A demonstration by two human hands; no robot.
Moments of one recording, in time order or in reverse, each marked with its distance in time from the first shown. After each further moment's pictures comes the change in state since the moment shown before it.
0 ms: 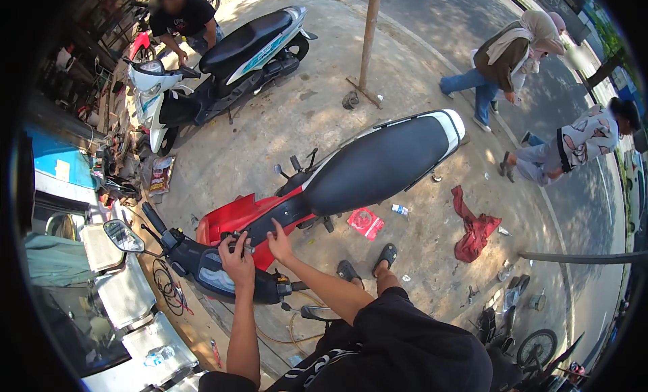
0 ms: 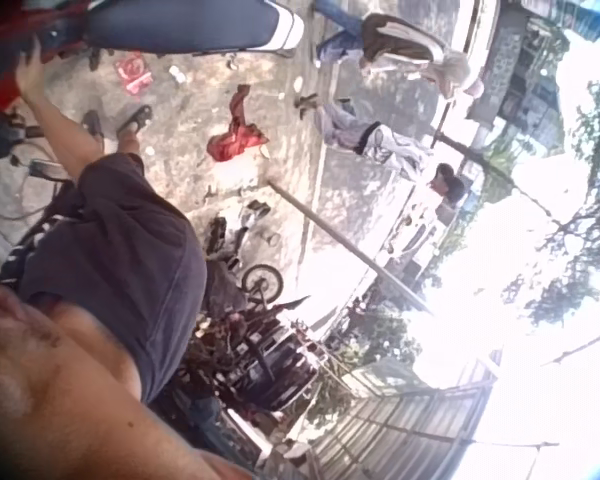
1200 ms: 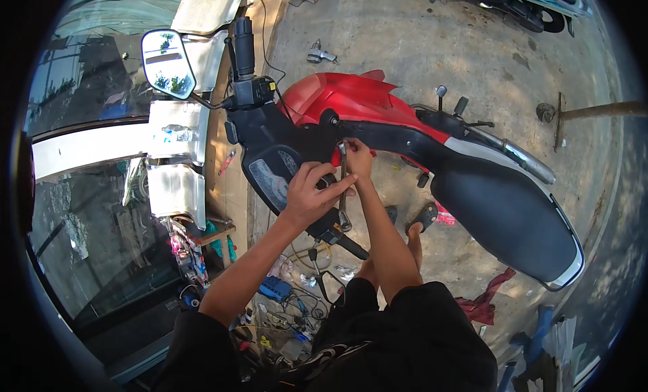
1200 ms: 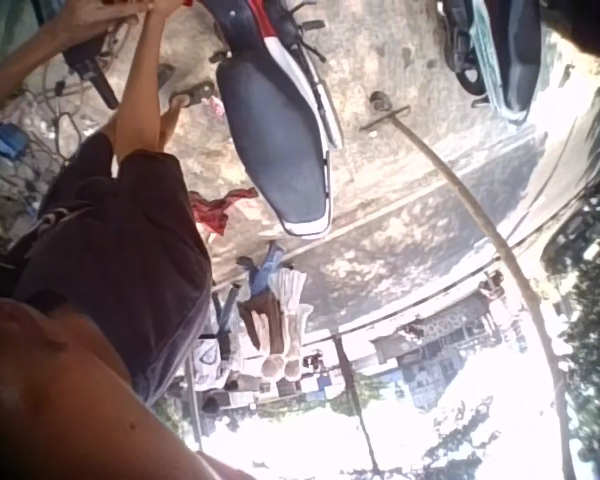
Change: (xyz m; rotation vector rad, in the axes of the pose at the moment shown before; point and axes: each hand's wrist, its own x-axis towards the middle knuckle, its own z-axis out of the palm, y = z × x) left_hand -0.004 -0.018 0.012 0.238 -0.084 -0.015; right_hand 0.071 0.050 0.079 -0.282 -0.576 0.043
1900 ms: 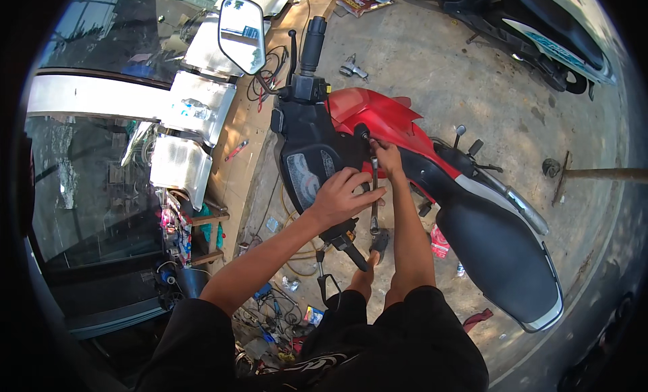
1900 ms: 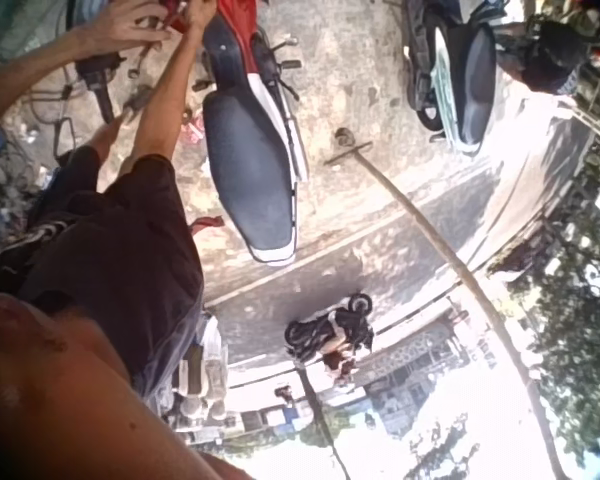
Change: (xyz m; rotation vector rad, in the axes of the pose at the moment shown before) left_hand 0.001 -0.001 -0.011 0.020 -0.023 0.011; right_hand 0.063 -0.031 -0.018 -0.302 -0.316 -0.017
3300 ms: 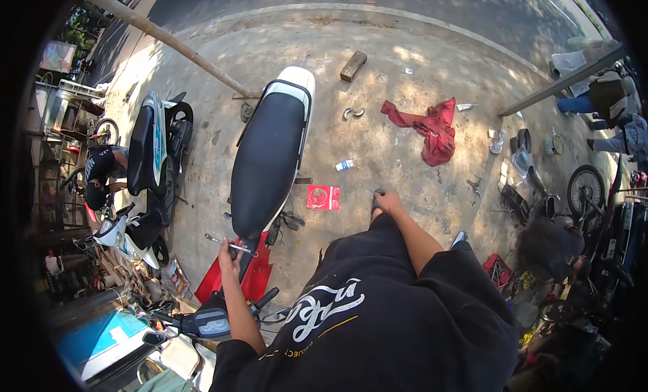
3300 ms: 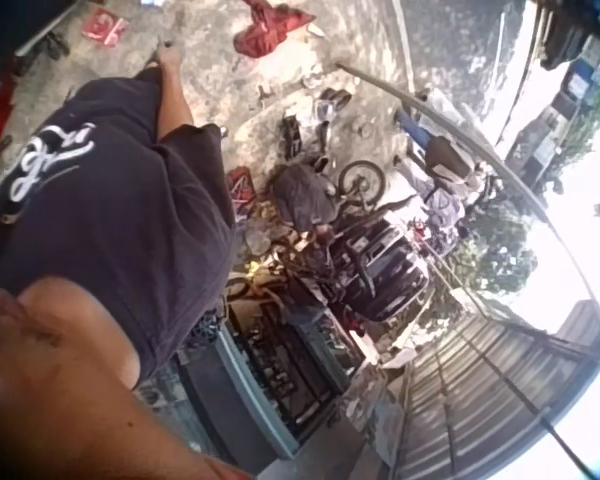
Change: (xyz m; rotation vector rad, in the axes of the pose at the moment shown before) left_hand 0.017 0.218 0.088 -1.295 -0.747 -0.818; right_hand -0.685 0.368 -0.033 0.495 1.226 0.773
